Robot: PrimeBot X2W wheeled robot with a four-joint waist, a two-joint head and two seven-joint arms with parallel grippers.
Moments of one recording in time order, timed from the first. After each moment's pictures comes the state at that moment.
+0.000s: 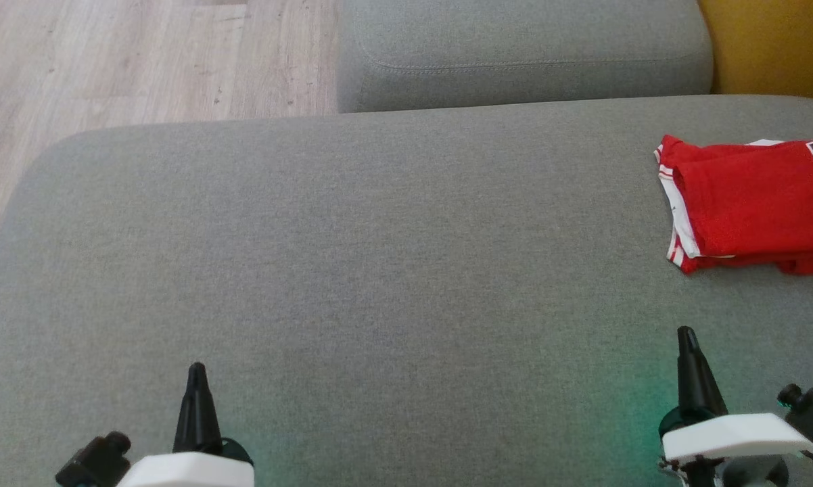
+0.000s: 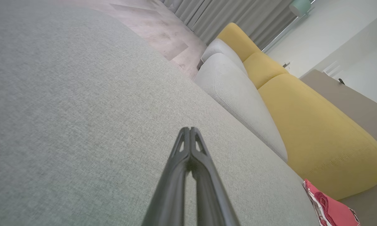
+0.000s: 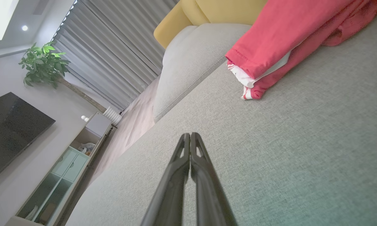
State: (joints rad) left arm 0.10 0.07 -0.16 0.17 -0.83 0.00 -0.13; right arm 0.08 -0.07 0.05 0.24 0.78 0.13 -0.12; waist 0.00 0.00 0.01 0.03
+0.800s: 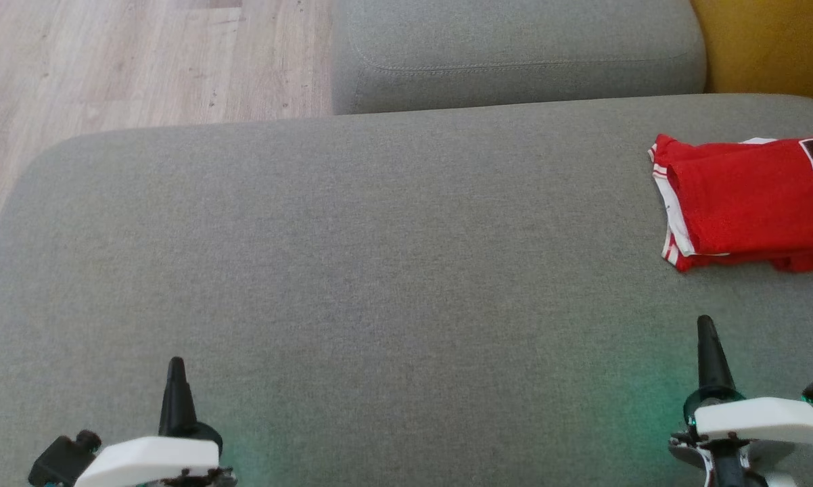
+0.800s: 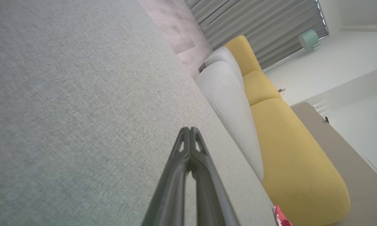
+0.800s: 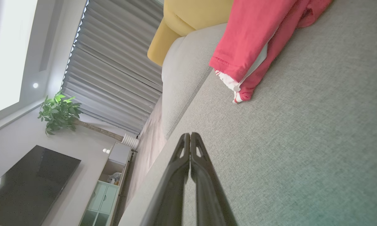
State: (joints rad) left arm 0.06 0.07 -0.10 0.20 -1.10 -0.04 -0.07; right arm 0.04 -0.07 0.00 0.25 1.06 0.13 -0.06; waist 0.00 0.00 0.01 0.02
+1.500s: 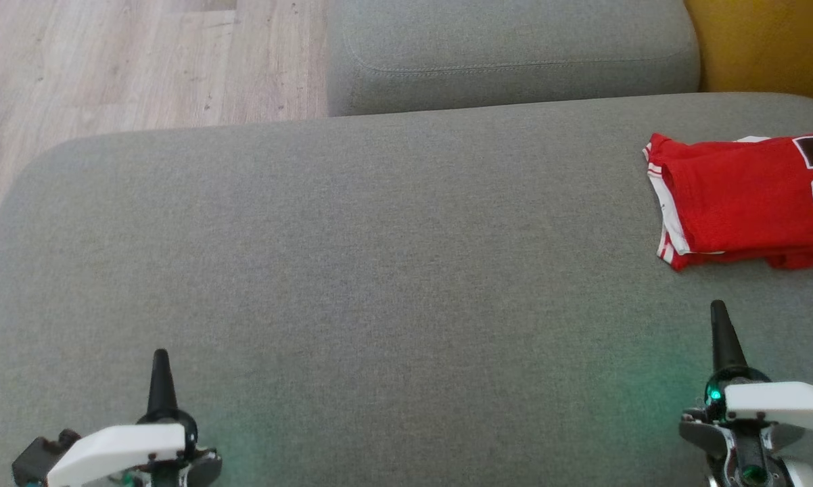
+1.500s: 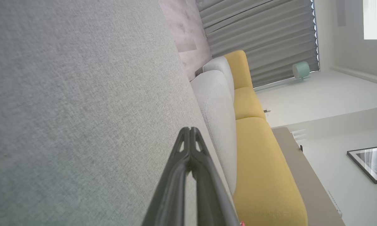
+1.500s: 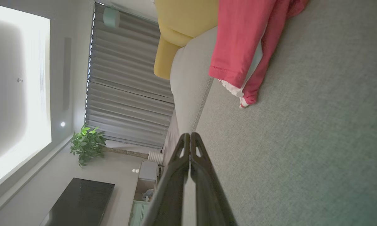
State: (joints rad) left arm 0.01 0.07 -0.04 0.23 -1.35 -0.08 0.00; right arm 0.00 -0.07 -0.04 0.26 1.32 0.13 0.00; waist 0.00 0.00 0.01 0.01
